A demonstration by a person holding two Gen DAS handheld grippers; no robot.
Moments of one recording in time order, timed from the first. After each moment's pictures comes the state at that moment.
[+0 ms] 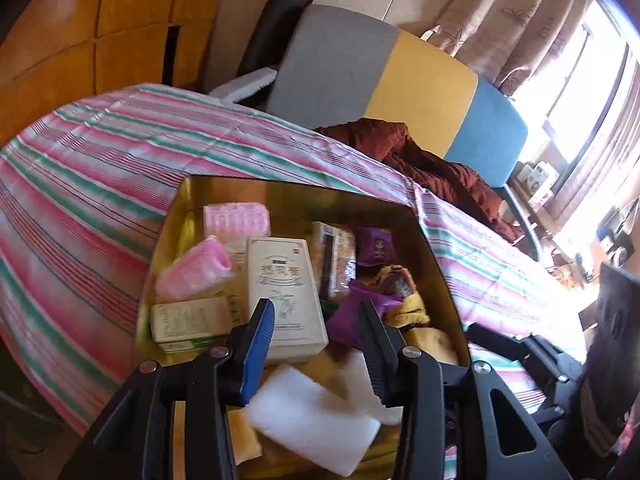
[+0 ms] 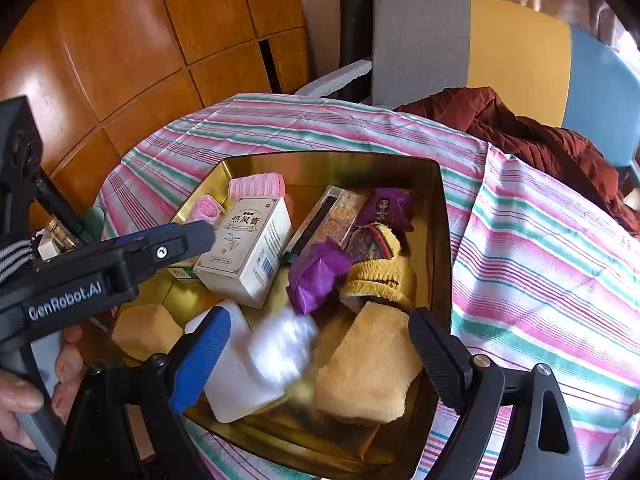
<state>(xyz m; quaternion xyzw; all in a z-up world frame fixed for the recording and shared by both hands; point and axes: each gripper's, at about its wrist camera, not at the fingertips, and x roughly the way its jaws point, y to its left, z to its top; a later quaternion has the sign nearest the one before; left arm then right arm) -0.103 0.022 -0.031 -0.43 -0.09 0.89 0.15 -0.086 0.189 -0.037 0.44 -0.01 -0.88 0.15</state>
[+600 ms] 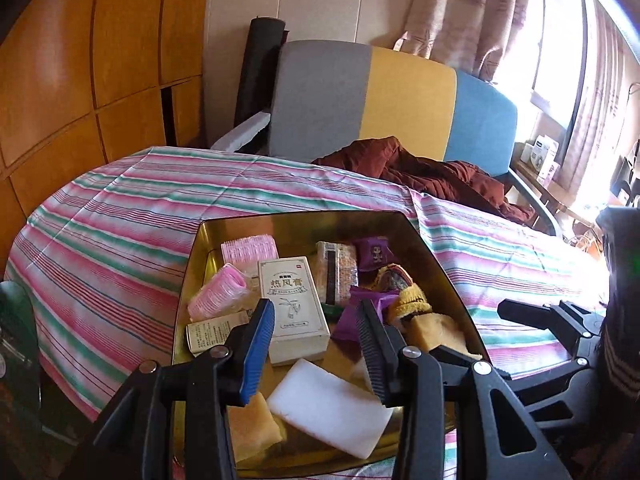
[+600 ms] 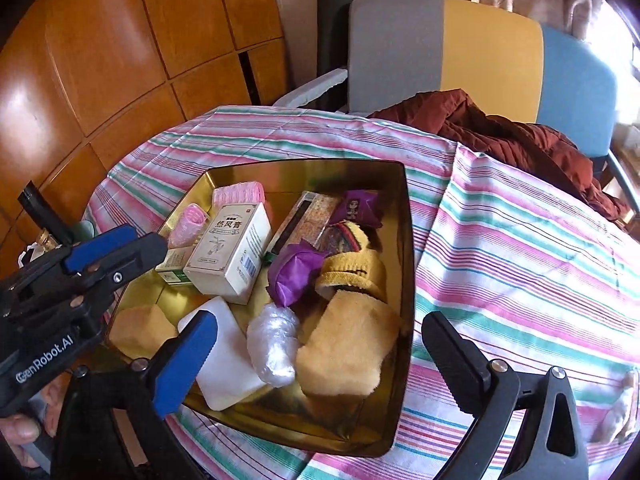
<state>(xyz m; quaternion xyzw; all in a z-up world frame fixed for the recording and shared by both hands) -0.062 0.037 -0.007 -0.37 0.00 0.92 0.13 -0.068 0.206 -0.027 0.43 -0.02 -0.90 0.11</state>
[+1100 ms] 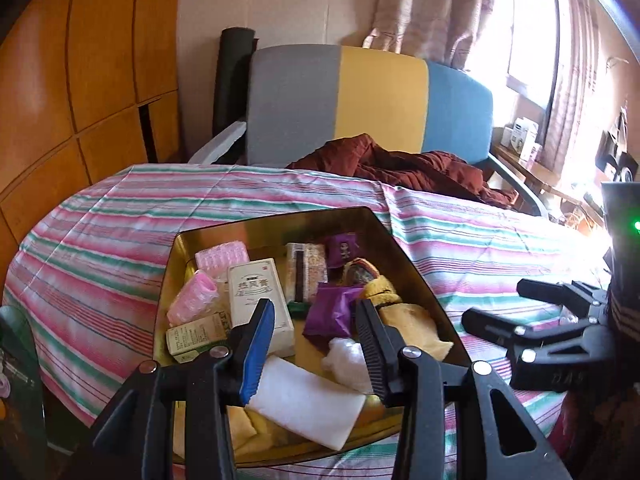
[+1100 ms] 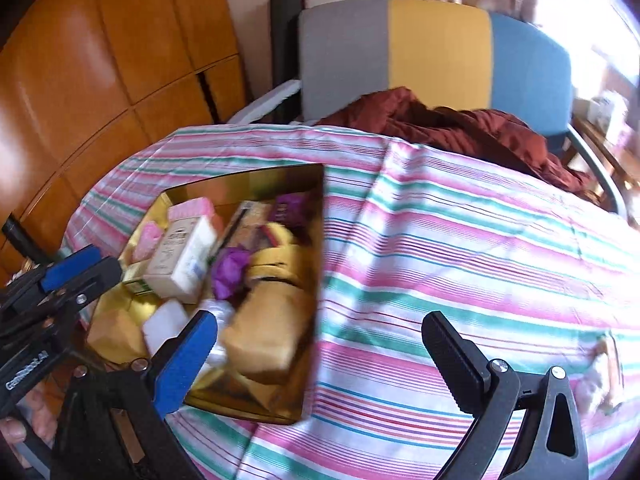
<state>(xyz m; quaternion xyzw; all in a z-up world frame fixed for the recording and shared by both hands) -0.043 0.067 0.000 -0.35 0.03 0.92 0.16 -0.044 0.270 -0.019 0.42 -0.05 -0.90 0.04</state>
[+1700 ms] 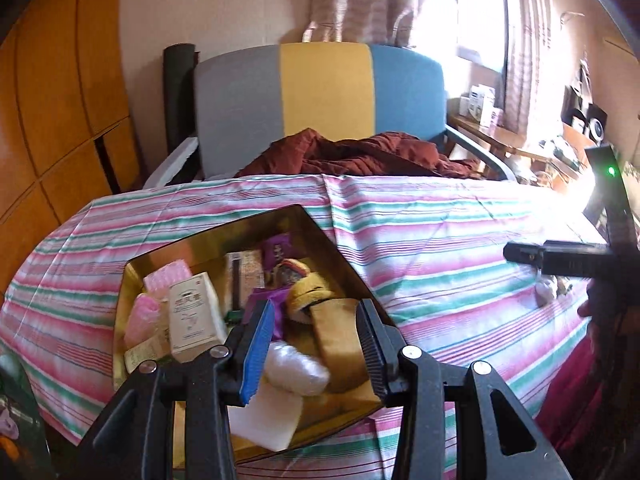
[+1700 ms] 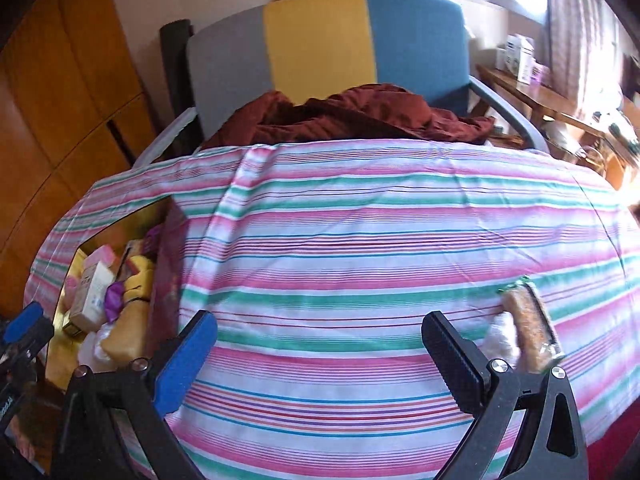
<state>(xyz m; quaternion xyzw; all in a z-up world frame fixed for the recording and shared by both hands) -0.019 0.129 0.005 -0.35 0.10 0.90 0.23 -0.008 0.411 -0.015 0.42 -0.12 -0.89 -0.10</state>
